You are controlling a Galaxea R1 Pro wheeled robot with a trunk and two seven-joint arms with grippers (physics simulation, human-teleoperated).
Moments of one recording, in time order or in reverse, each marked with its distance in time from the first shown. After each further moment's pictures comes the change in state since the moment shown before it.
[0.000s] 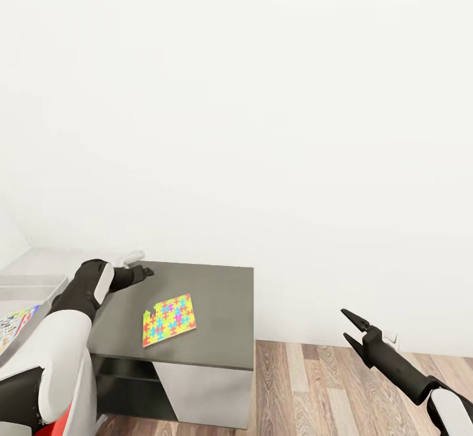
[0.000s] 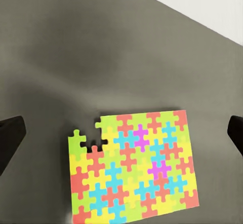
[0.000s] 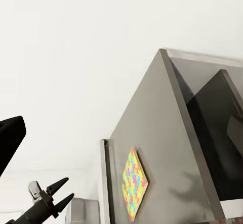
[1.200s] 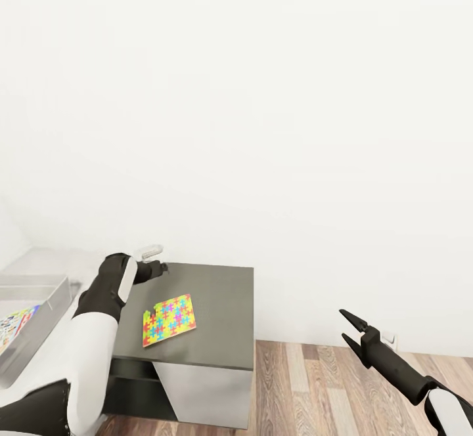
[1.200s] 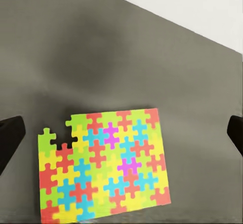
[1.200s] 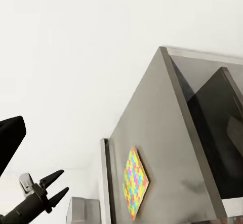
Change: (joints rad) left arm 0.034 -0.149 -0.003 -0.175 -0.030 0.064 0.149; right arm 0.000 0.009 0.003 0.000 0.000 -0.001 -0.005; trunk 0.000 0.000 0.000
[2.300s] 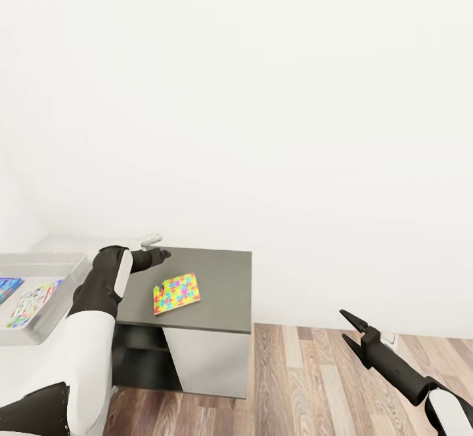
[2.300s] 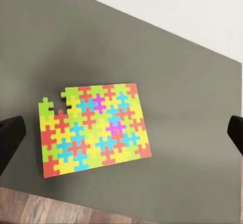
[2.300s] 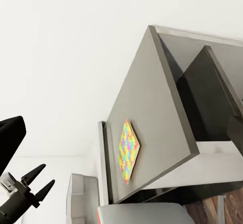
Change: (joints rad) left arm 0.000 0.000 -0.007 -0.103 -0.007 -0.005 -0.111; right arm 0.000 0.000 -0.002 0.004 0.000 0.000 -0.002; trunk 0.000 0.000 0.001
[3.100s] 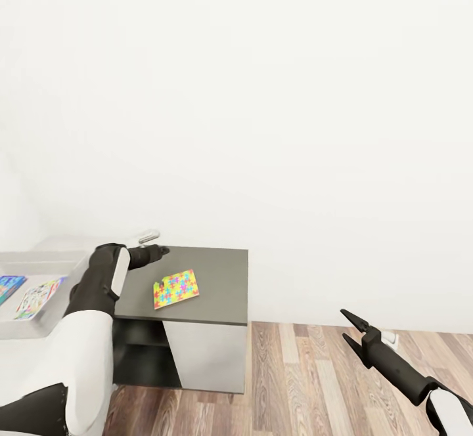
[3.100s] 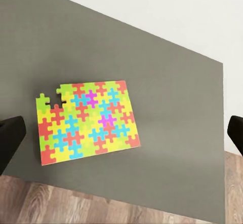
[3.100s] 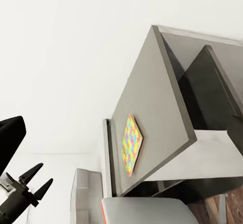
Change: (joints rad) left arm 0.000 0.008 0.000 -0.033 0.010 0.005 -0.016; right arm 0.000 -0.001 -0.004 -0.001 -0.002 0.006 0.008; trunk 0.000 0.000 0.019
